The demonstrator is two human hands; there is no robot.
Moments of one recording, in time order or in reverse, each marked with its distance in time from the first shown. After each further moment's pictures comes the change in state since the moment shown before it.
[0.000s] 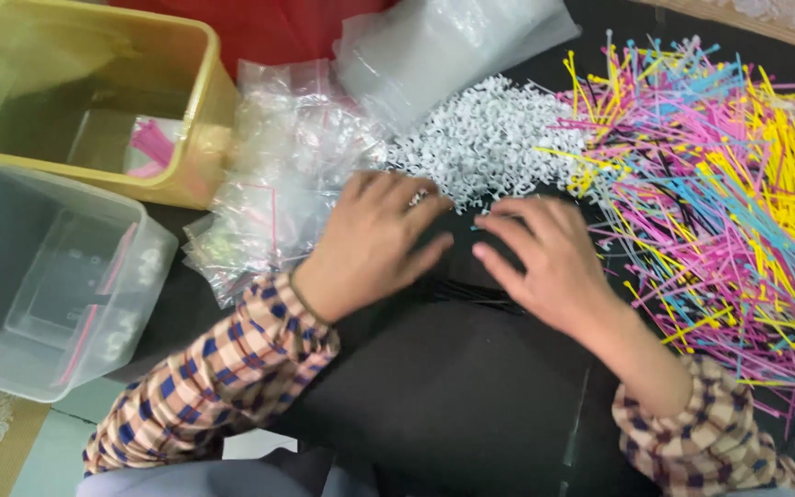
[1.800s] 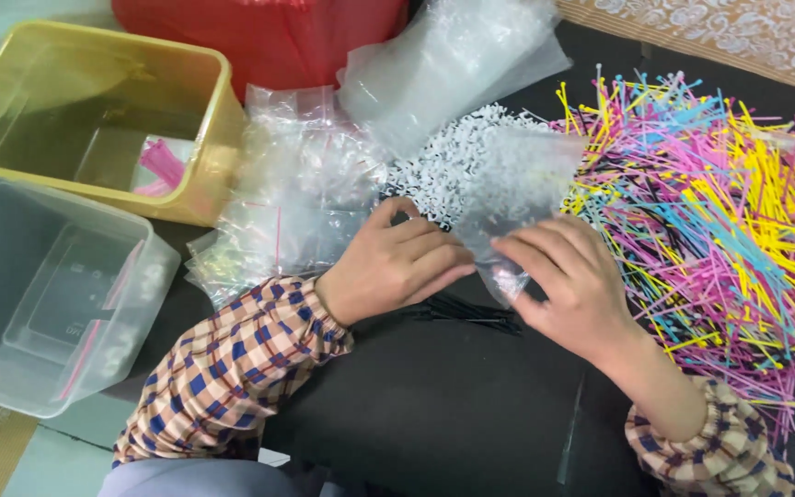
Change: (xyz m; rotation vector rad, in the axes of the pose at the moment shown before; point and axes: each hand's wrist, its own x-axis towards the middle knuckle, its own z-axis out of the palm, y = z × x) left_hand 0.013 0.002 0.016 -0.196 0.389 0.270; right_hand 0.006 -0.001 -0.026 -0.005 0.167 -0.081
